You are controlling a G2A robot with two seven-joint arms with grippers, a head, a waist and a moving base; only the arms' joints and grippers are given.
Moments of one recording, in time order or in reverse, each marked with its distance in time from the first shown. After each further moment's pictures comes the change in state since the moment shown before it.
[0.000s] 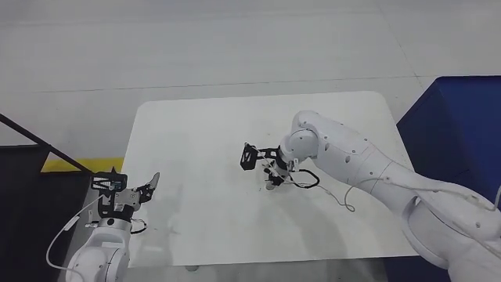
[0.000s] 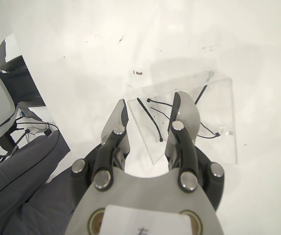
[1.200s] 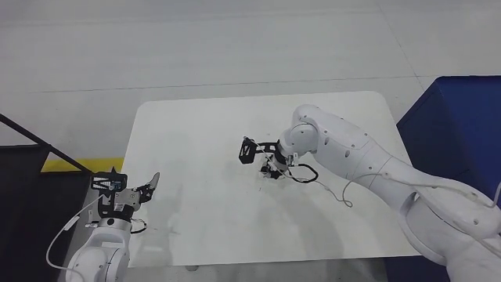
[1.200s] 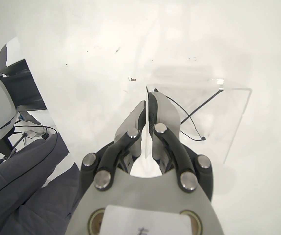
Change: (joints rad) left arm 0.000 0.000 0.000 0.000 0.000 0.000 0.000; right arm 0.027 -0.015 0.000 0.035 0.018 -0.021 -0.021
